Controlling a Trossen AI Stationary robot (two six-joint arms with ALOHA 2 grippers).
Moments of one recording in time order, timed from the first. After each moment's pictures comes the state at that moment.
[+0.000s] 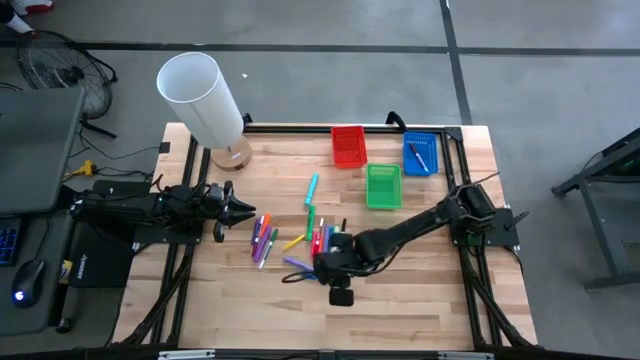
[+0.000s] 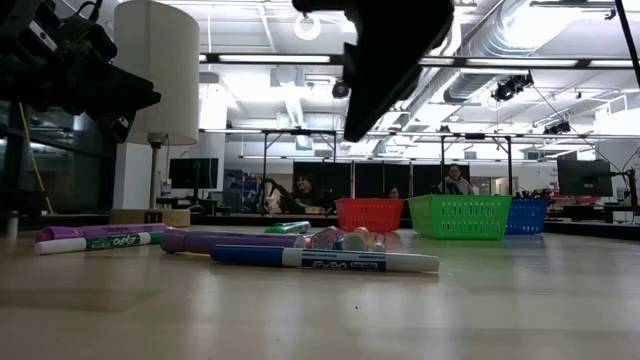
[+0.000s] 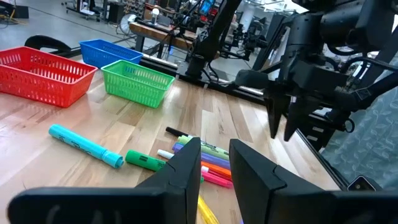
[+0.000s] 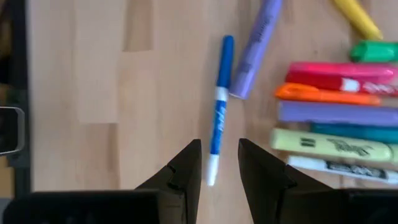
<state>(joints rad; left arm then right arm) -0.06 0.06 0.02 0.00 -0.05 -0.32 0.36 2.01 1.62 -0.76 0.04 0.43</state>
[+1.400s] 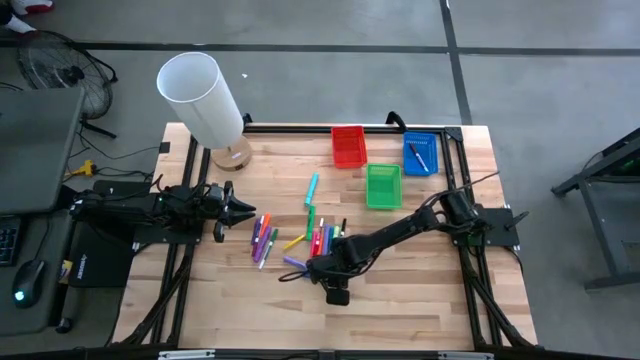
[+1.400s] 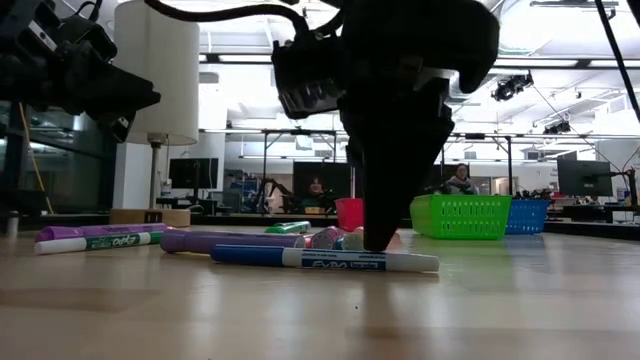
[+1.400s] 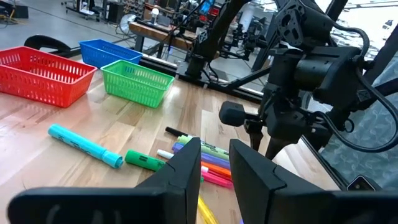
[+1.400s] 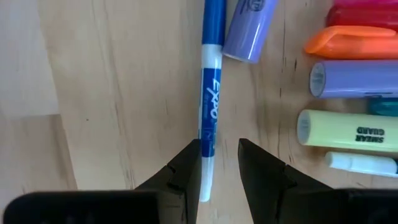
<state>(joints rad) -0.06 0.06 0.02 0.00 -0.05 -0.32 0.34 2.17 1.62 -0.76 -0.07 0.47</state>
